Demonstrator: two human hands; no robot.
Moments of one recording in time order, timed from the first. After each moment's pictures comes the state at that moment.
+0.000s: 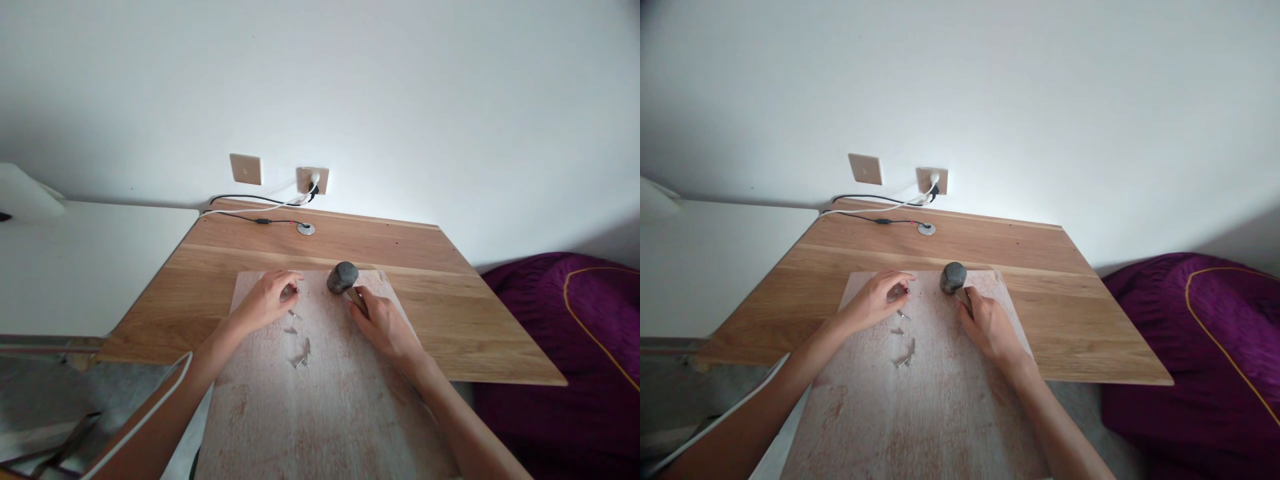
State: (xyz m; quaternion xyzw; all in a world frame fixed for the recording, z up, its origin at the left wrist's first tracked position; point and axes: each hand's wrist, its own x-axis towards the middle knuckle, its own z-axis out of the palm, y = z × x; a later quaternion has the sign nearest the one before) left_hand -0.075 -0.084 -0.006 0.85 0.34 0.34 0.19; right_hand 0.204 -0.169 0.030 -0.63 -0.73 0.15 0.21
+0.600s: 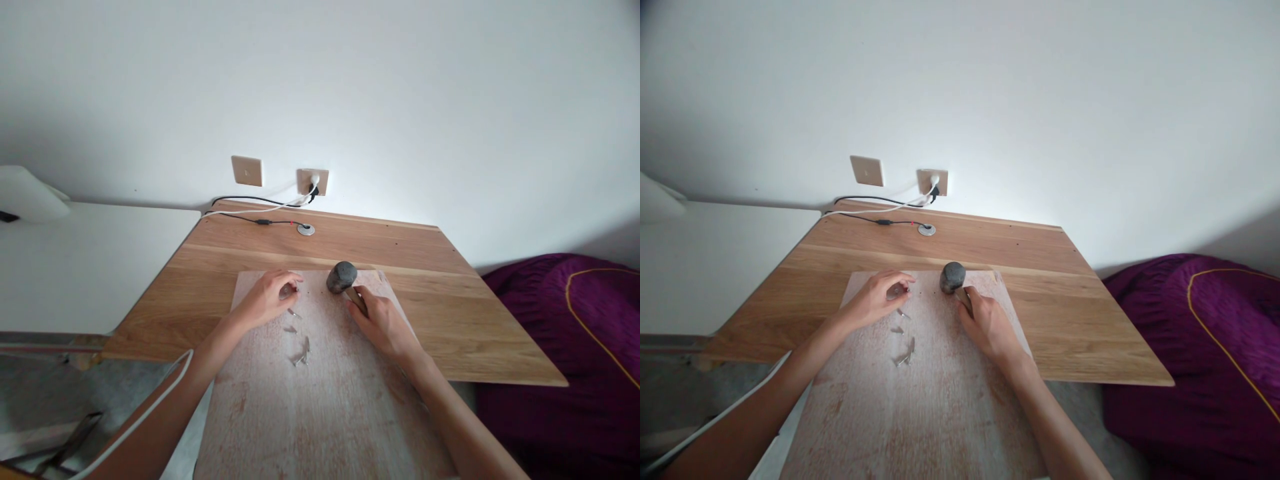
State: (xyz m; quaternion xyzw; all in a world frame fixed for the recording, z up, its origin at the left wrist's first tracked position) left_hand -0.075 -0.084 -0.005 0.84 0.35 0.35 0.23; right_hand 0.203 -0.170 0.034 -0.63 -0.73 0.16 0.21
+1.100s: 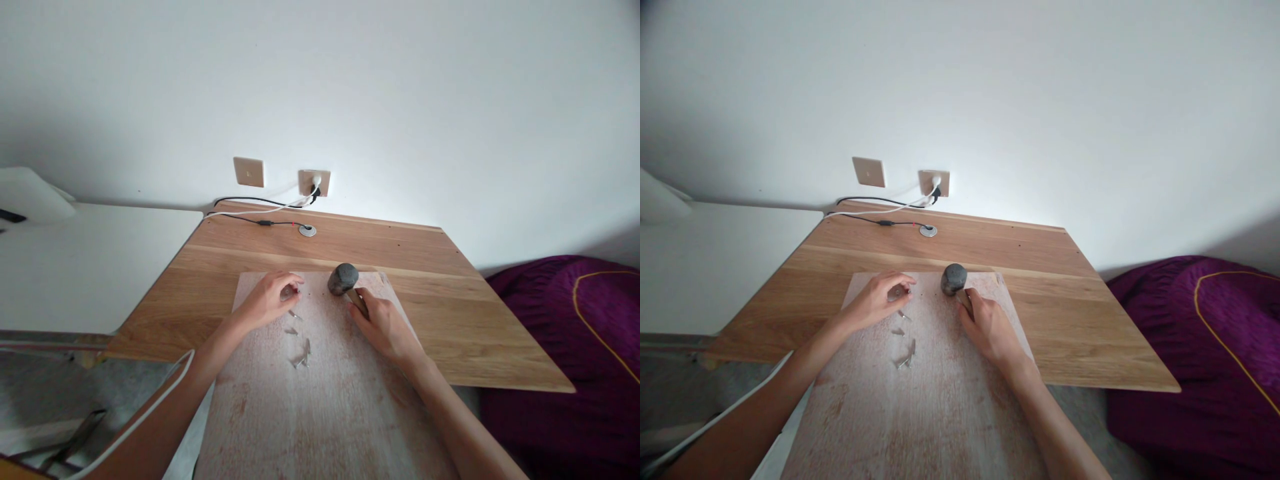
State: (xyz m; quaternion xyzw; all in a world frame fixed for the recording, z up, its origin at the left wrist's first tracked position) left_hand -0.075 -0.084 -0.004 0.84 0.35 0.35 0.24; right_hand 0.202 -0.169 0.034 -0.63 -0.73 0.17 0.21
